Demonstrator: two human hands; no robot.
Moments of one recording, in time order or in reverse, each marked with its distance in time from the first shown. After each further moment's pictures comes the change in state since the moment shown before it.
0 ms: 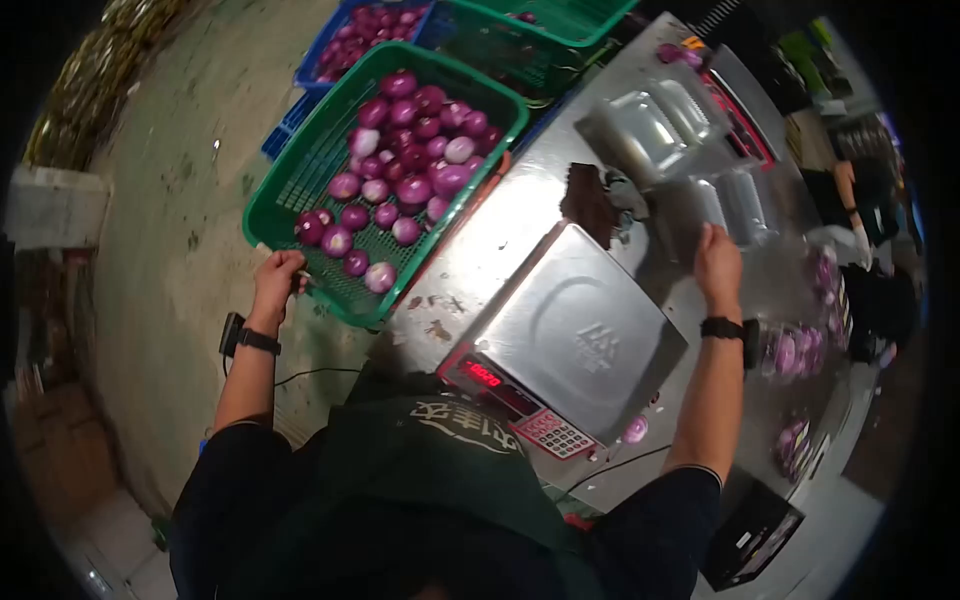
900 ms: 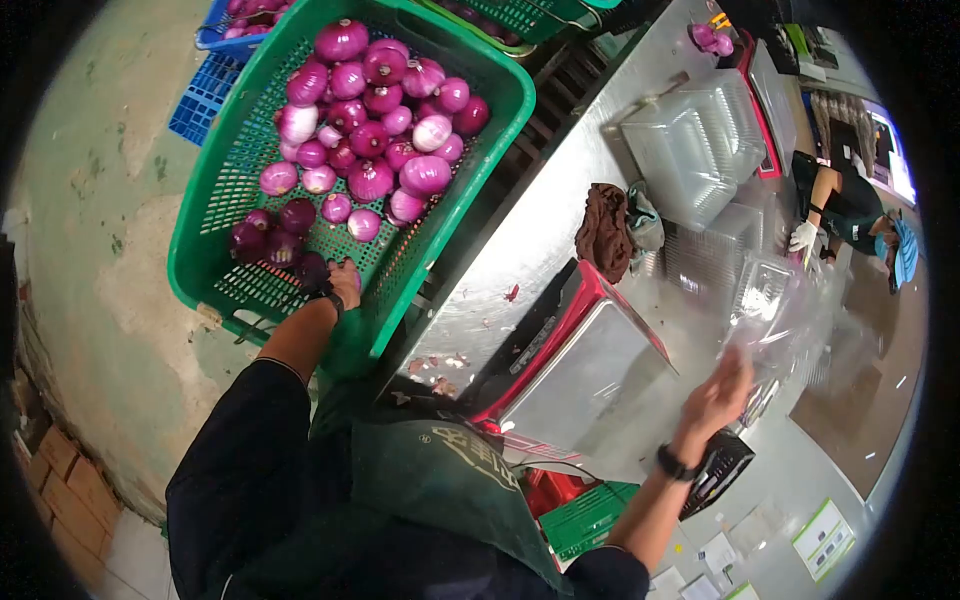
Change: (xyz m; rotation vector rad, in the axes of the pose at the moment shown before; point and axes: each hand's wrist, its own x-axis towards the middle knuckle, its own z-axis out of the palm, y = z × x) left_hand 0.221 -0.240 0.148 1.618 -0.519 -0.049; right_hand -0.095 -0.124 -0.042 -0.002 0.330 0.104
